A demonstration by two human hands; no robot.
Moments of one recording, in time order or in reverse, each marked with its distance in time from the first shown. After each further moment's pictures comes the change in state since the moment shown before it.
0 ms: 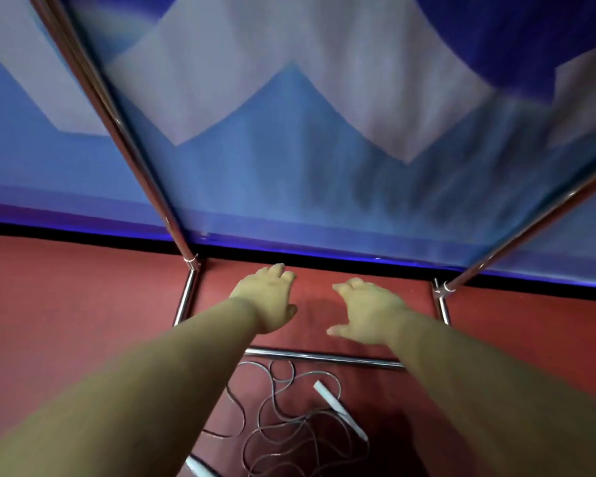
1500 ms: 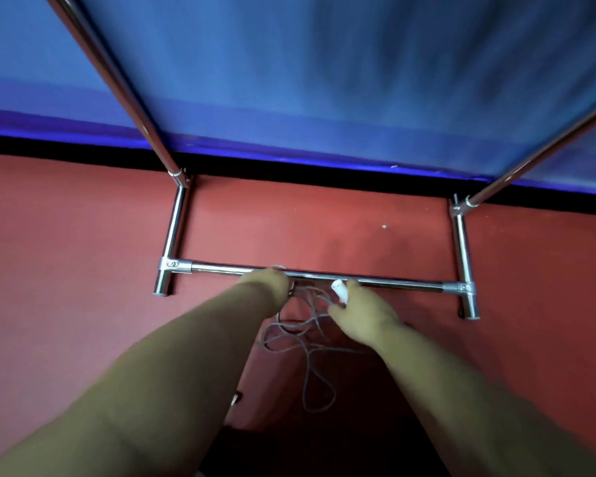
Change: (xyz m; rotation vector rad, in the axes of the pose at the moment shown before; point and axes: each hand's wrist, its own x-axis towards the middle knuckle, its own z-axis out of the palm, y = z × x) left_hand 0.010 0.007 0.152 0.014 -0.327 -0.053; right_hand -0.001 -0.006 0.167 0.502 -0.063 0.253
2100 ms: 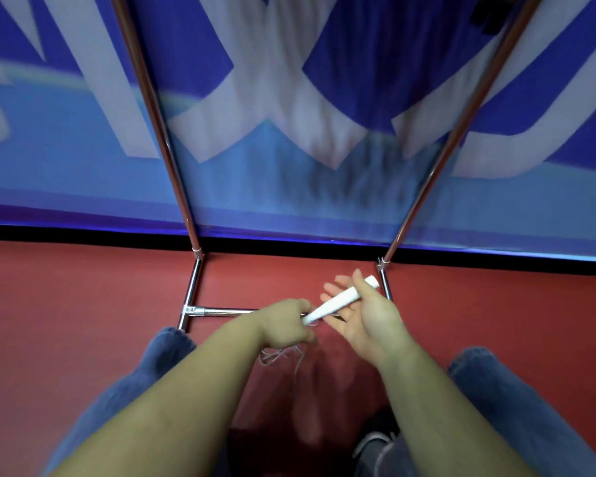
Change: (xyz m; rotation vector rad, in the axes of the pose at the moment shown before) left_hand -0.277 0.092 -0.075 -0.544 0.148 0.265; right_hand -0.273 -0.050 -0.108 1.730 0.099 -0.034
